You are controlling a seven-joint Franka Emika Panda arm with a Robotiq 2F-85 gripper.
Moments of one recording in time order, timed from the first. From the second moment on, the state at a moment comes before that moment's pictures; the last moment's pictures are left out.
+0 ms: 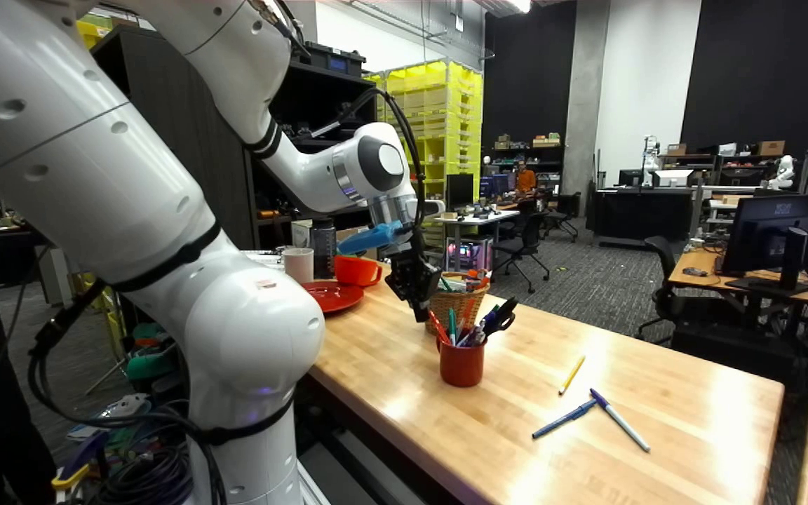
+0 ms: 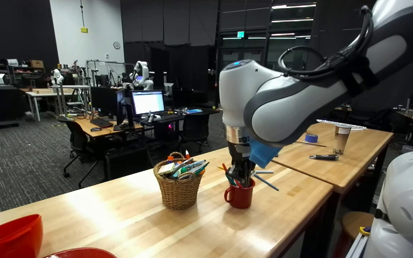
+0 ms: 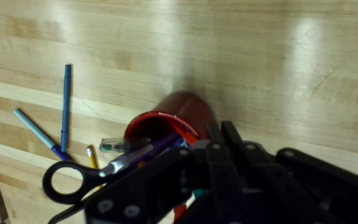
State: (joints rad) arm 0.06 -0.57 0.29 -2.78 -0.20 2.21 0.36
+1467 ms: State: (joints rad) arm 0.00 -0.48 0.27 -2.73 -0.22 2.28 0.39
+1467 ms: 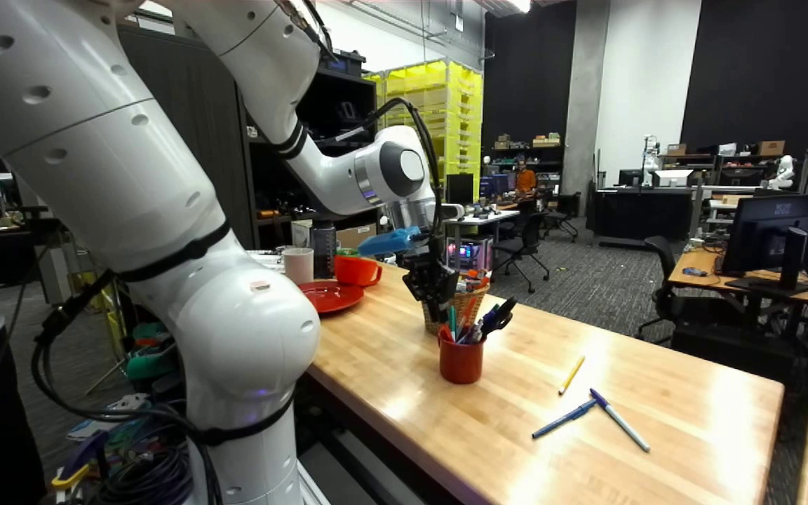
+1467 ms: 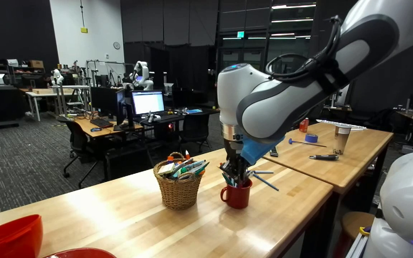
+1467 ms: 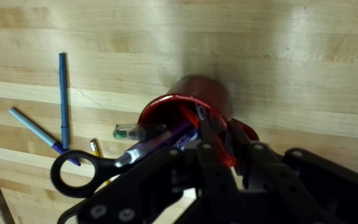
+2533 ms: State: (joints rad) arm -0.01 -0.78 0.18 -2.51 -0.23 1.79 0.36
